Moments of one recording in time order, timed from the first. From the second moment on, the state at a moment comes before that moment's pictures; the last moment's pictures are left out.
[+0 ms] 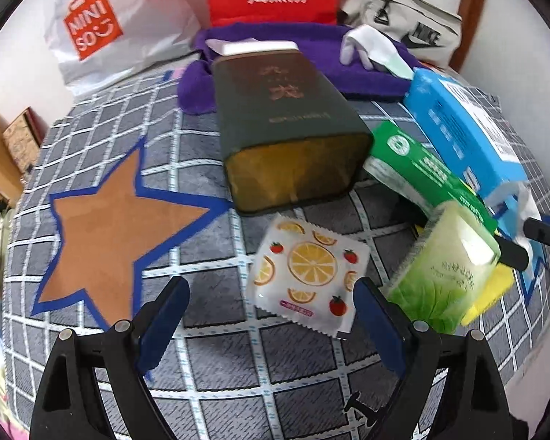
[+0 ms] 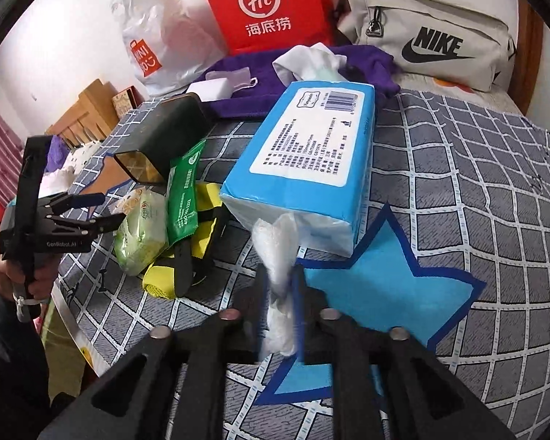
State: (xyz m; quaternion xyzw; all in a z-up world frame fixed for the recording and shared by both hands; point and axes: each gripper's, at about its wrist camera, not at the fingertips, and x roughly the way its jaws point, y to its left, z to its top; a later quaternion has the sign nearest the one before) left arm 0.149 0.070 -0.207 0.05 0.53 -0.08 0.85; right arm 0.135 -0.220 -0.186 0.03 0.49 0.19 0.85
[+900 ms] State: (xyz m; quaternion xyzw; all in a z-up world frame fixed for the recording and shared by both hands) left arm 0.149 0.062 -0.203 0.01 0.51 -0.11 0.85; right arm 0.120 -0.215 -0.207 0.04 0.49 0.19 0.85
